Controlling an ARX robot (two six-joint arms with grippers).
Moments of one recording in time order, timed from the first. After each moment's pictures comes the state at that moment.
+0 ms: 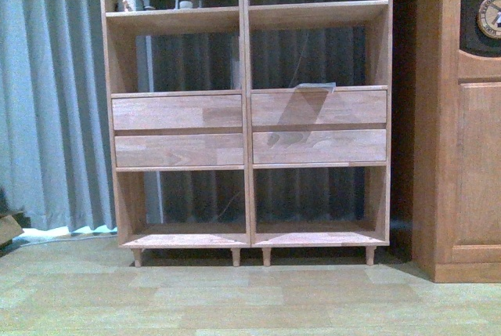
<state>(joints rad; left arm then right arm) 0.00 0.01 0.01 0.00 0.00 0.00 0.00 0.00 0.01 0.00 0.00 0.00</state>
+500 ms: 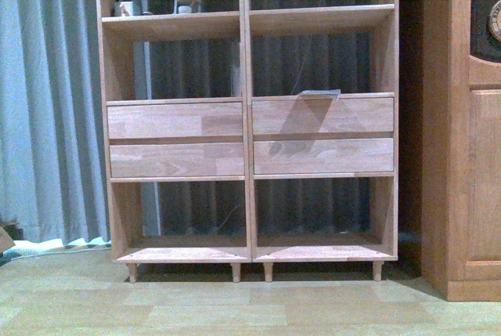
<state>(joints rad) 0.00 0.01 0.01 0.00 0.00 0.00 0.00 0.00 0.01 0.00 0.00 0.00</state>
